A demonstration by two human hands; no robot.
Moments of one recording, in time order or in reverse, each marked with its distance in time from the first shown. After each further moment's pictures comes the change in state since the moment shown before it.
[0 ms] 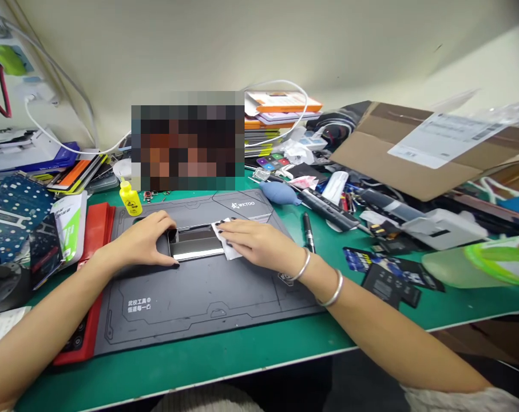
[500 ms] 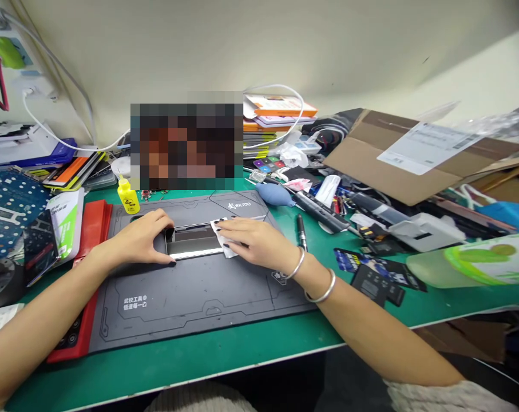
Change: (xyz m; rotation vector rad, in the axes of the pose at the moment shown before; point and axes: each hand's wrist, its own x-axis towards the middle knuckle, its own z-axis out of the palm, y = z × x) left_hand 0.000 0.001 -0.001 0.006 -0.014 -0.026; right_hand 0.000 0.005 -0.002 0.028 0.006 0.014
